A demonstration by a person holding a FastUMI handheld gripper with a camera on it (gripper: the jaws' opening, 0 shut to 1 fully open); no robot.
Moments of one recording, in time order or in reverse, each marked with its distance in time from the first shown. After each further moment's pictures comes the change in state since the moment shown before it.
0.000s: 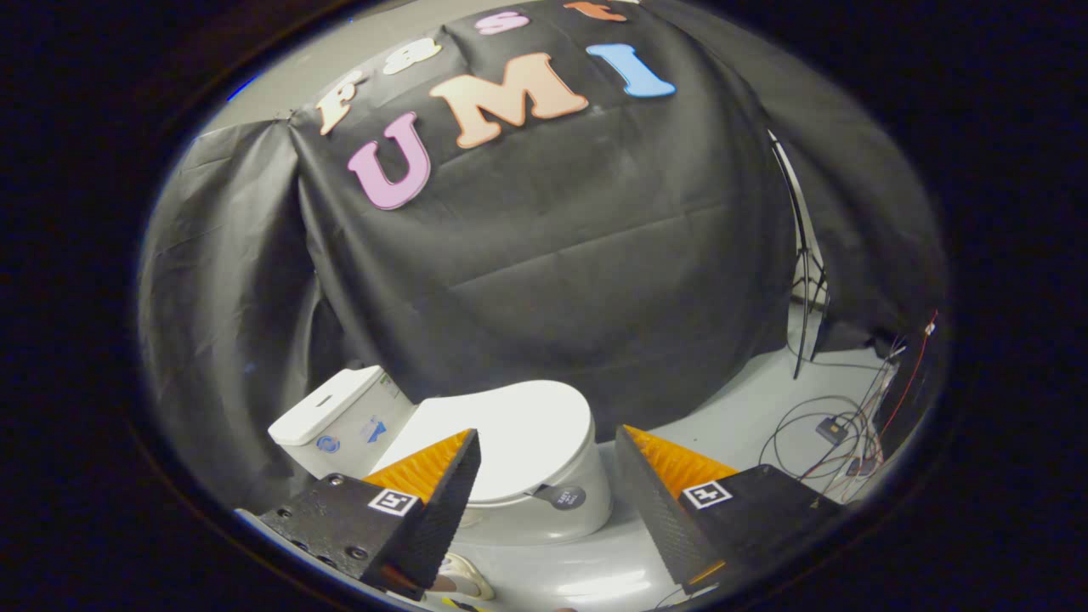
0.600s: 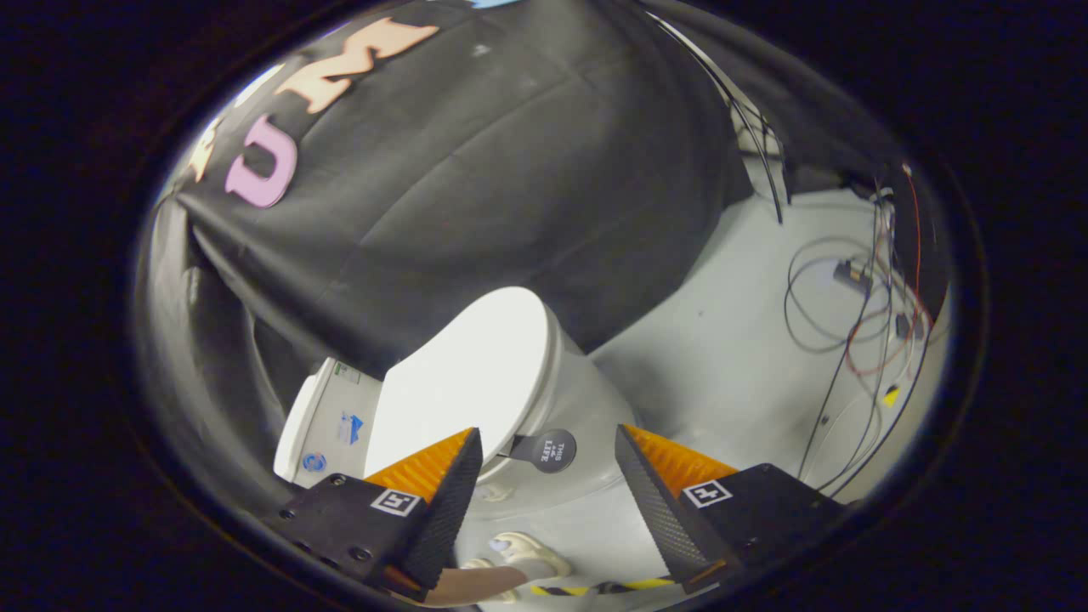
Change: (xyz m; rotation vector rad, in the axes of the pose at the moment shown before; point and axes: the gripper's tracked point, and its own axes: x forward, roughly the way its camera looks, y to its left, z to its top) arm 0.091 -0.033 -0.092 0.443 0.312 -0.027
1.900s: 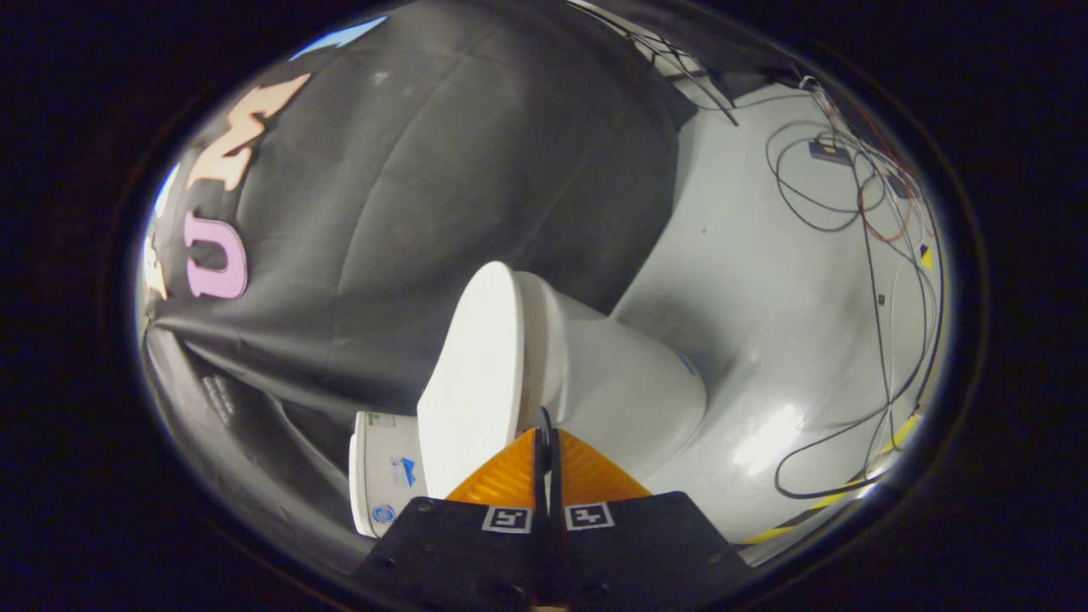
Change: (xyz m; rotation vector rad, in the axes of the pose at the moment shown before) arm 0.023 0.038 -0.004 0.244 0.025 0.138
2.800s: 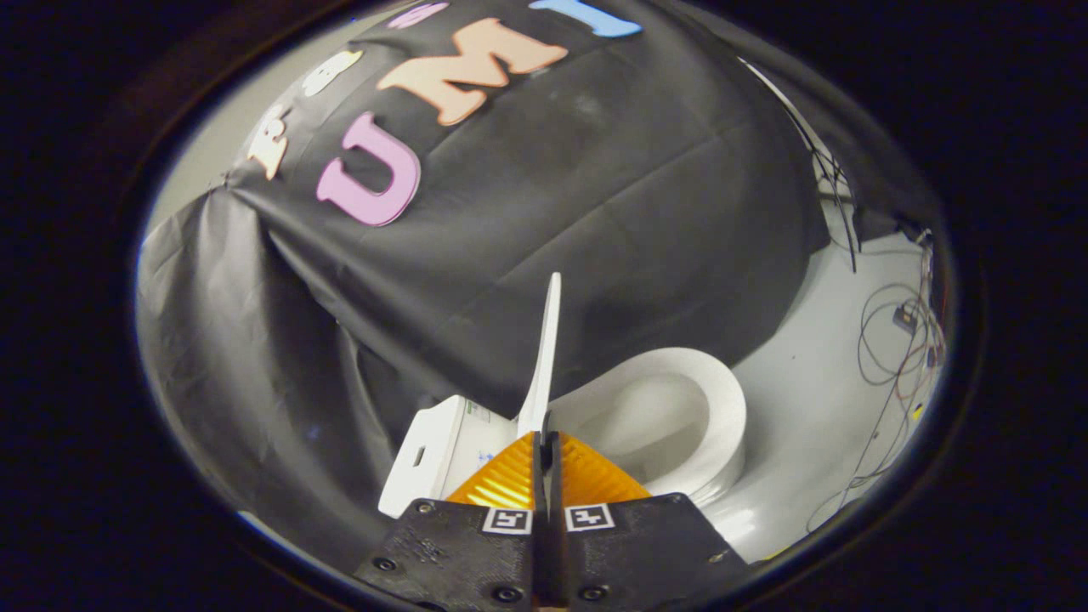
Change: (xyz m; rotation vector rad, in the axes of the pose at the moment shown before) arm -0.079 0.232 -0.045 -0.487 -0.145 0.047
